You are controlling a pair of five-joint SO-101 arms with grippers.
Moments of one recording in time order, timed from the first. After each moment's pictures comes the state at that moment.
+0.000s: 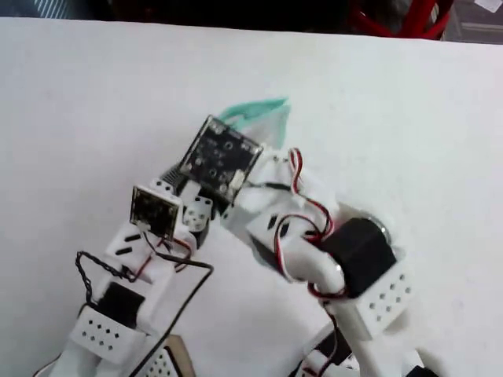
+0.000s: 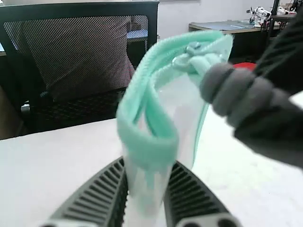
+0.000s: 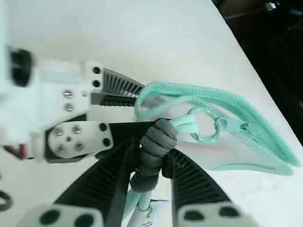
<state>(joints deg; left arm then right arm) 19.5 -79.0 84.2 12.6 -2.0 -46.6 -38.4 2.5 85.5 29.1</state>
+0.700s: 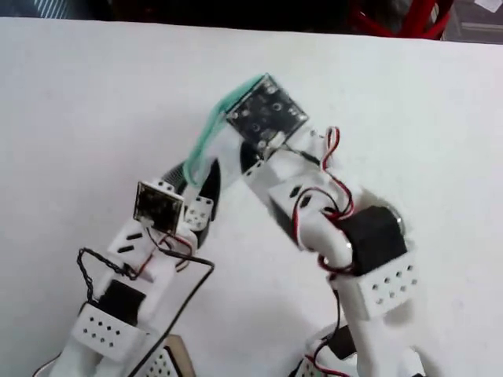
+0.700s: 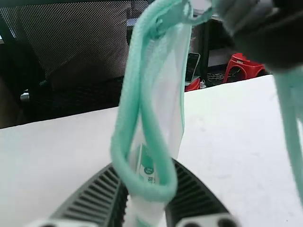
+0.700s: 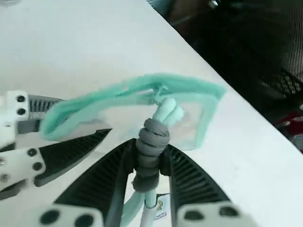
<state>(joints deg) 19.3 -78.7 83.2 16.1 -2.0 -30.9 -39.0 10.6 72.9 23.7</state>
